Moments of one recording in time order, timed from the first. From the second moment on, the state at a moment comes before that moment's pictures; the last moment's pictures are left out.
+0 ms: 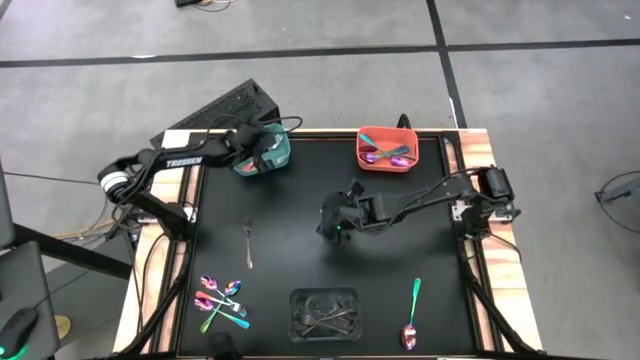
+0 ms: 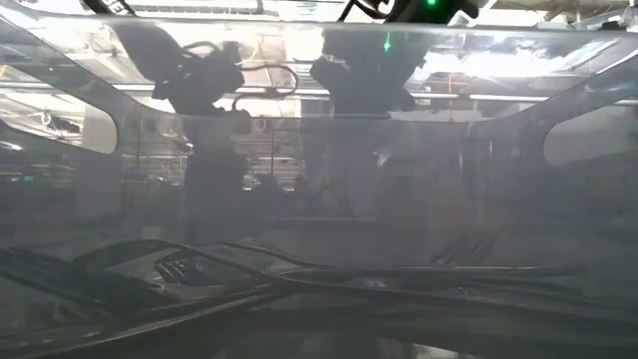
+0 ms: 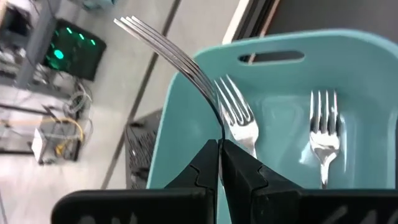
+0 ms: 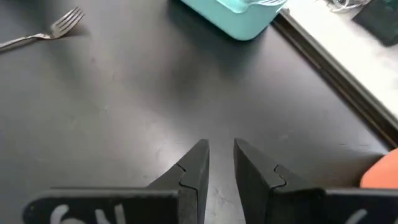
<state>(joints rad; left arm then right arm) 0.70 1.48 0.82 -0.13 -0.38 0.50 0.12 1.80 1.28 -0.38 0.65 0.41</state>
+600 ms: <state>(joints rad) 0.67 1.16 0.75 -0.34 -0.26 0.28 0.20 1.80 1.28 -0.33 0.55 0.41</state>
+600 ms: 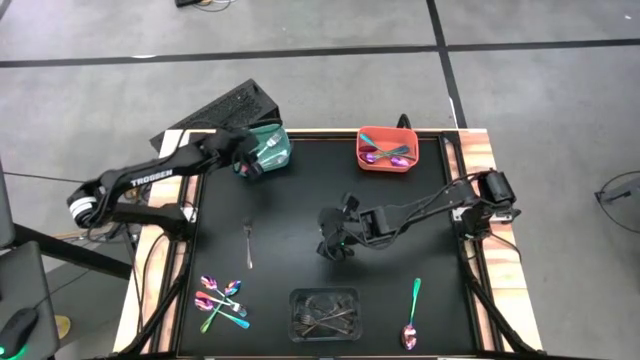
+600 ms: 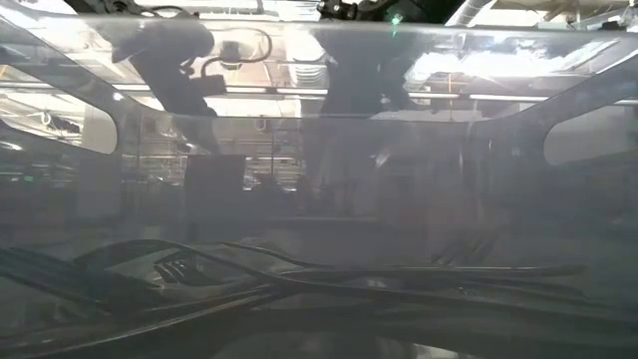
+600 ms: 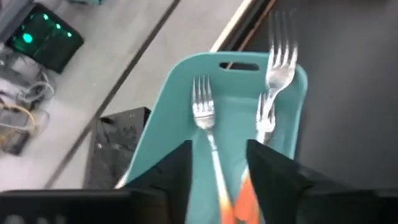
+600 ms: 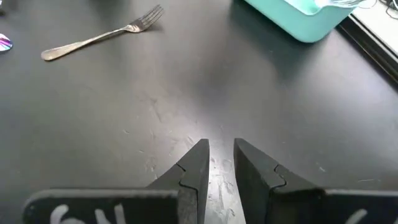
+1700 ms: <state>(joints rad) -0.20 1.08 0.46 -0.53 -0.27 -1.06 0.13 1.80 1.28 -0.30 0.63 0.26</state>
